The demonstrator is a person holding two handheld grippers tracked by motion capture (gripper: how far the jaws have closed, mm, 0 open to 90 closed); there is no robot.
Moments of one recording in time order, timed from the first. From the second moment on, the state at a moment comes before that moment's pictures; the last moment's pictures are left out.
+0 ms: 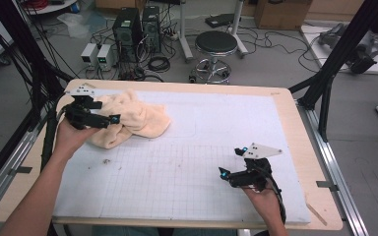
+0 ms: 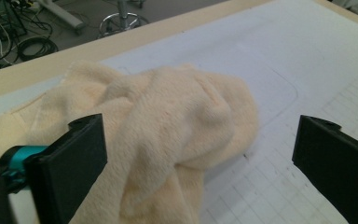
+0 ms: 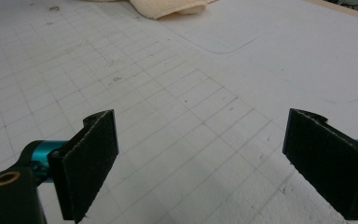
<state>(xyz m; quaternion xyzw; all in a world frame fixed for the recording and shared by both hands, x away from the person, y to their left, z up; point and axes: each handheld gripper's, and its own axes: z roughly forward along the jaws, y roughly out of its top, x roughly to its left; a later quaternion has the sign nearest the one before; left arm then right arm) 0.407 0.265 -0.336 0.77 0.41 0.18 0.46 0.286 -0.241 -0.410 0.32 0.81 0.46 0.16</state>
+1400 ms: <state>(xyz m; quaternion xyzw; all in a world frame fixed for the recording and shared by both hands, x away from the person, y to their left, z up) 0.425 0.254 -0.389 0.80 0.43 0.18 0.39 0.287 -0.236 -0.412 0.30 0.82 0.46 0.16</state>
